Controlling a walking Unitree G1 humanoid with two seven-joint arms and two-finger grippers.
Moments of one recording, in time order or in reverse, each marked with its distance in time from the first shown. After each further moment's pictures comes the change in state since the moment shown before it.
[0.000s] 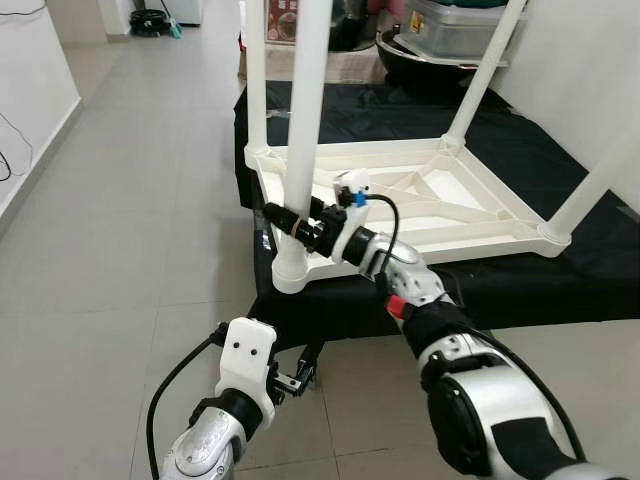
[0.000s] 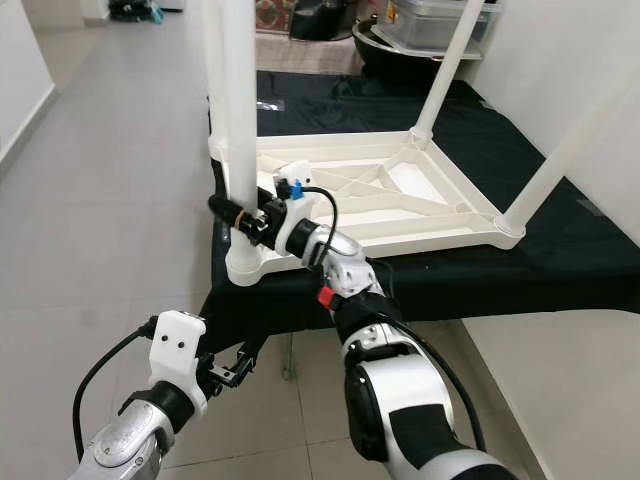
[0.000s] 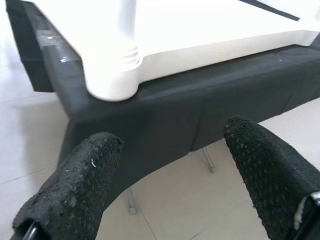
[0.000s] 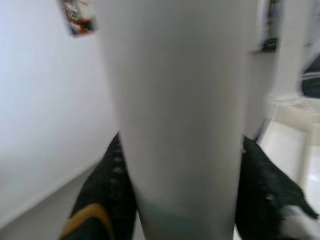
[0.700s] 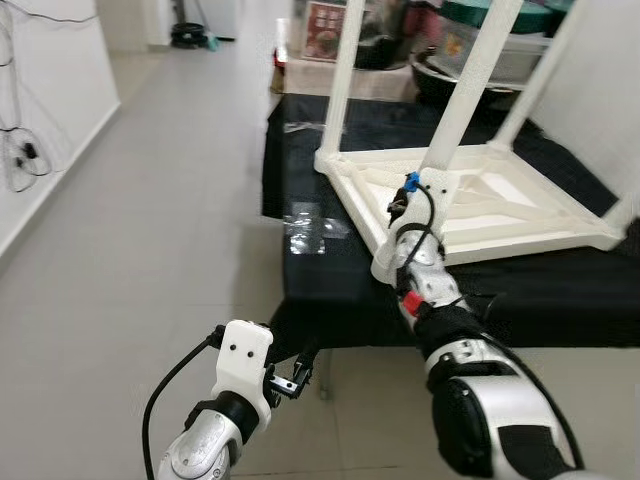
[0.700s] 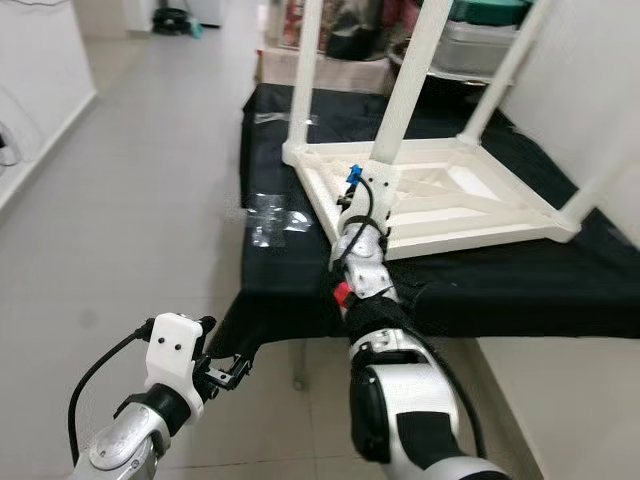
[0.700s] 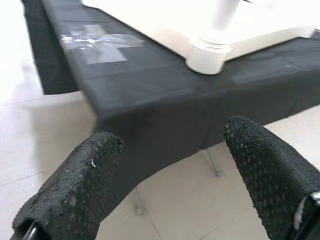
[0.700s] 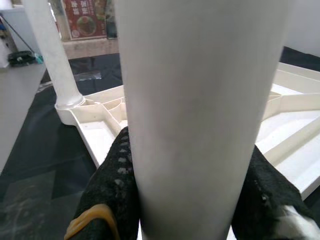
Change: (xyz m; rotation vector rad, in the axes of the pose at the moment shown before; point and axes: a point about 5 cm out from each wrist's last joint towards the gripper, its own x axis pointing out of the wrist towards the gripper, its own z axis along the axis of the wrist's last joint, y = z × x) left arm 0.001 0.001 0.000 0.001 -0.001 0.003; right arm -0.032 -0.046 0.000 0.027 -0.019 -1.007
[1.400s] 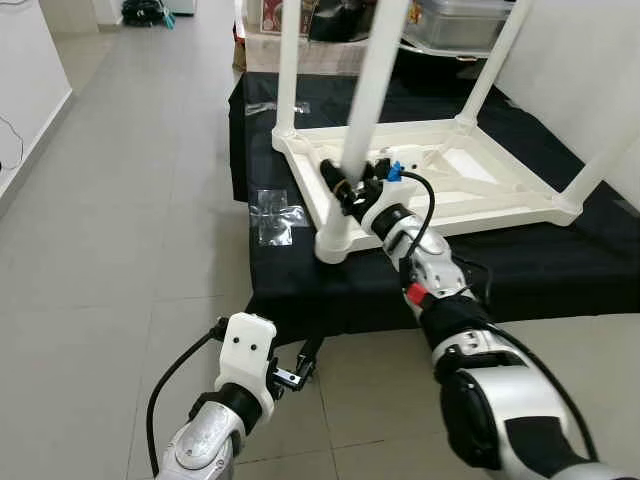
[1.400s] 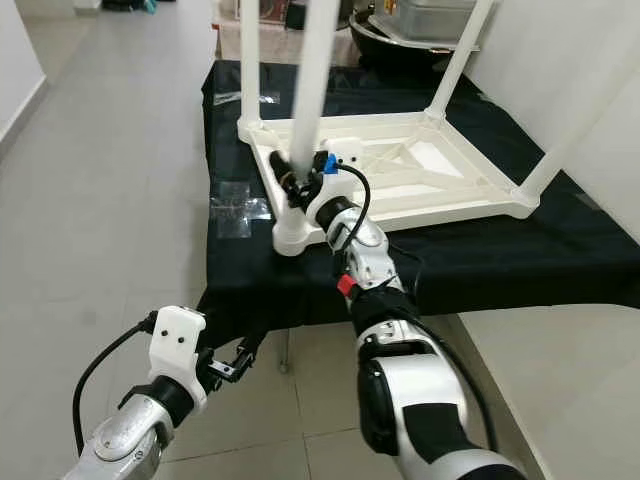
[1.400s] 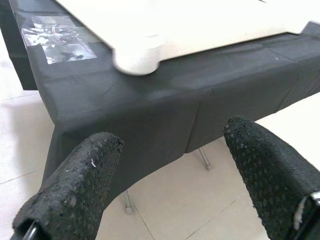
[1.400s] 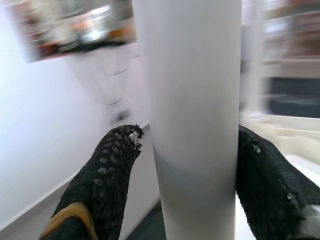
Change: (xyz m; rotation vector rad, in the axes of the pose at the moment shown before) left arm 0.000 0.000 -0.001 -0.001 0.002 -0.001; right arm -0.018 0.027 0.014 0.015 -0.041 1.108
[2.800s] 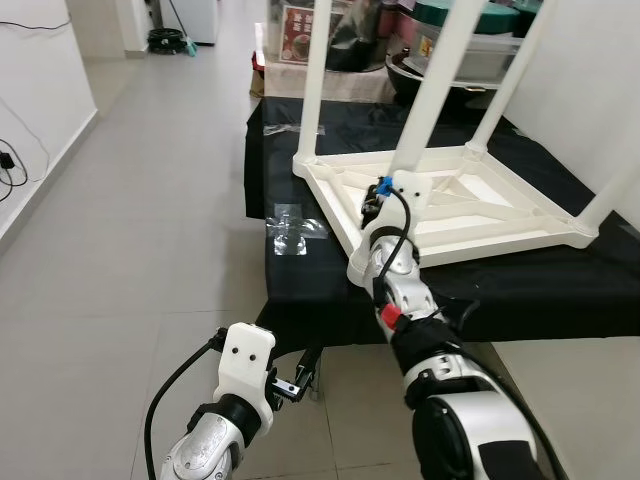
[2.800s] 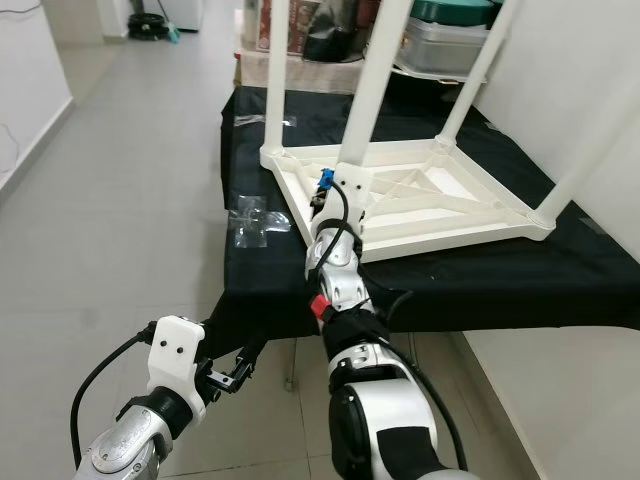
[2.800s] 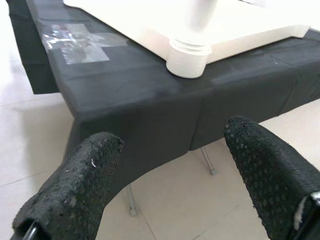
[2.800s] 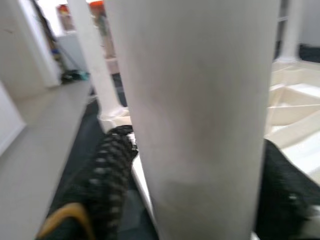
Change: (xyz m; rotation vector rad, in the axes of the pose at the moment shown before) left arm -0.001 -0.001 -0.001 -0.002 -0.002 -0.001; right arm -0.001 -0.005 -0.020 0.024 -0.060 -0.901
